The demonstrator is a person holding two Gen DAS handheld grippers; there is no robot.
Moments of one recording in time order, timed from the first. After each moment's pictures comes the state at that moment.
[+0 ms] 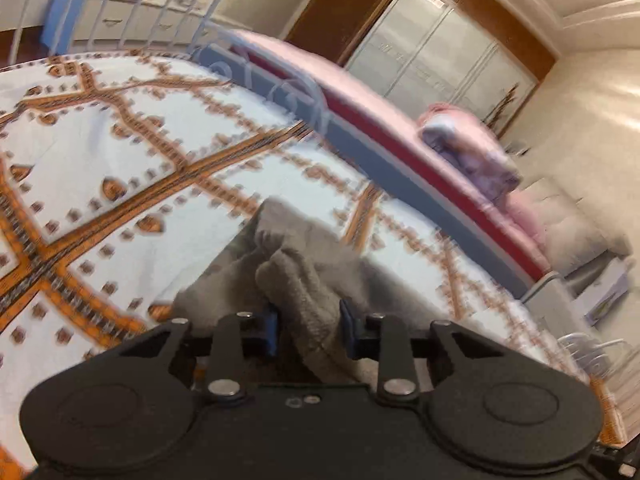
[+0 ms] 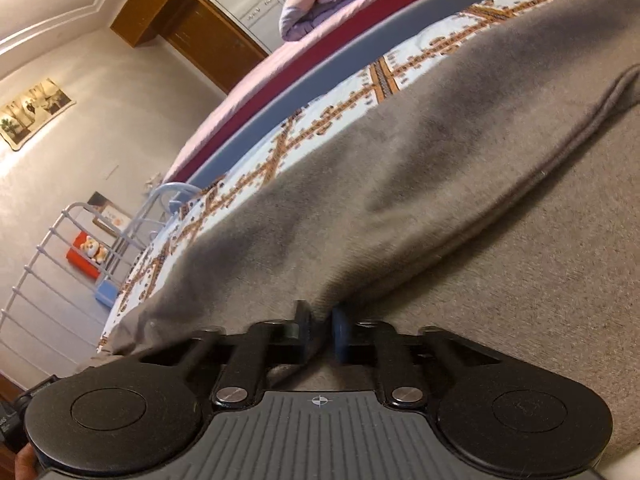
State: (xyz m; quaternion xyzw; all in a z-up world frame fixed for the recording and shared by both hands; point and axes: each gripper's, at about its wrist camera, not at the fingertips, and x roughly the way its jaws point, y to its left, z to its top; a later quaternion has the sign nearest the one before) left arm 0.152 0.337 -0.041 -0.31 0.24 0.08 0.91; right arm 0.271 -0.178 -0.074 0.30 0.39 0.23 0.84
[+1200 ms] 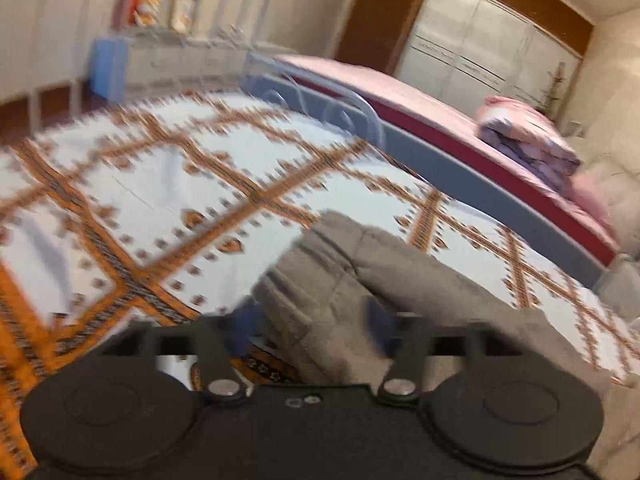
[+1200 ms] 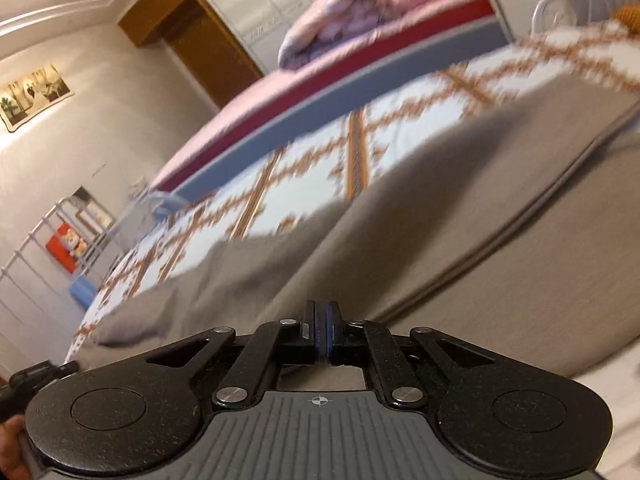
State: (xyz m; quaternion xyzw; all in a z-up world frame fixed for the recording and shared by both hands) left arm 0.130 0.304 -0.017 -0.21 0.27 0.23 0.91; right arm 0.222 -0.239 -0.024 0.24 0.35 0.19 0.89
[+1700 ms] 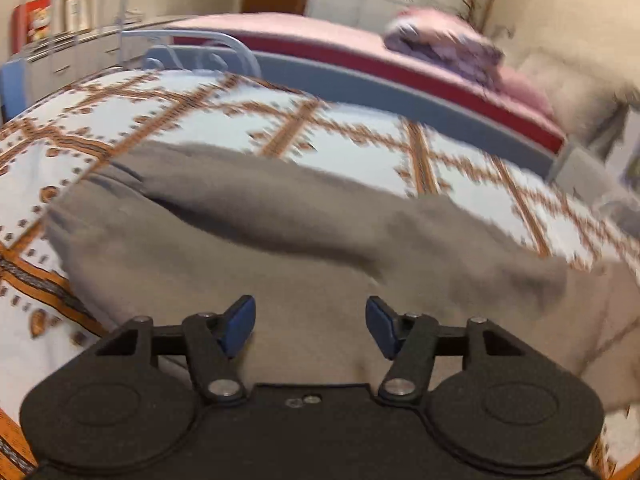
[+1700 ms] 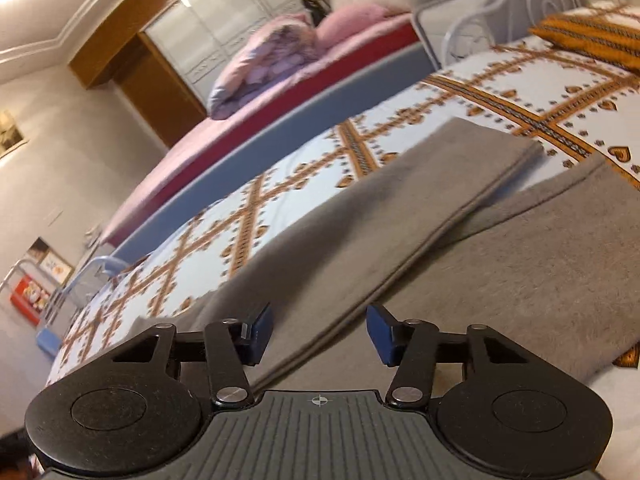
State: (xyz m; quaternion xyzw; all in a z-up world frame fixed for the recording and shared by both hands) left arm 0.188 0.183 -0.046 -0.12 0.37 0.09 0.92; right arm 0.260 -0.355 -0.028 0.27 0.34 0.10 0.89
